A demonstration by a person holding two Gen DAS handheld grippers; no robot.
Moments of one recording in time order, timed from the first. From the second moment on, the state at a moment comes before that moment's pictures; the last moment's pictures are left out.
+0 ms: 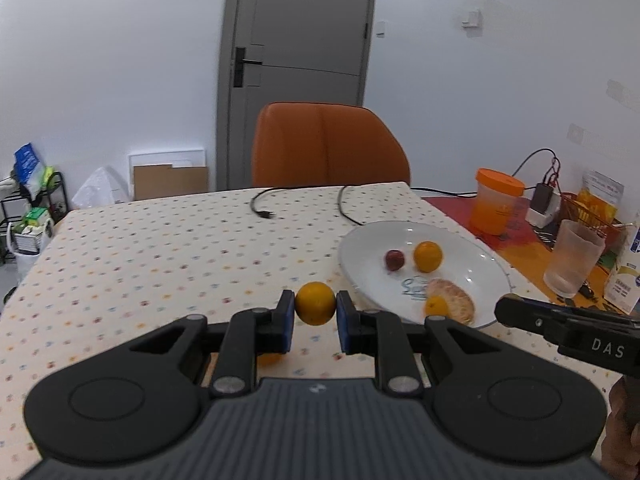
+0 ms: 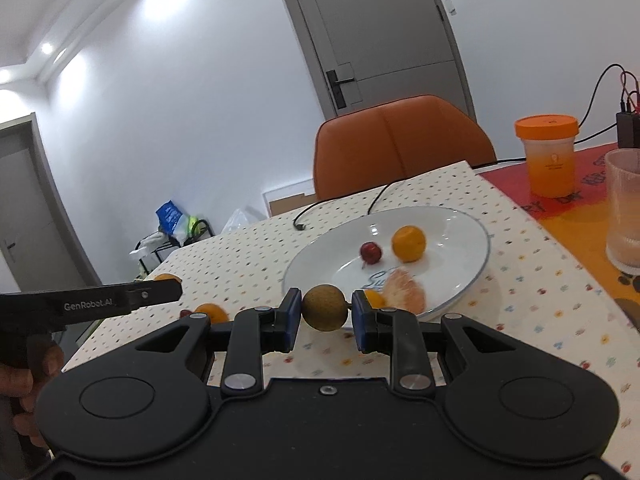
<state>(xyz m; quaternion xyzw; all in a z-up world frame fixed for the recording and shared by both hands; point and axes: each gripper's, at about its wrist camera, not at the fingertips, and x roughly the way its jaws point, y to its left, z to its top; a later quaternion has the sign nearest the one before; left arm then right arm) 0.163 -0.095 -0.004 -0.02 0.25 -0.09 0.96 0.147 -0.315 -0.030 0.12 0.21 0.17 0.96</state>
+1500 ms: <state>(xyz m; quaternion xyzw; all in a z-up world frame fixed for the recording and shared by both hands) 0.212 -0.150 -0.023 -0.01 0.27 -0.09 0.96 0.187 -0.345 -0.058 0.16 0.20 0.11 0.96</state>
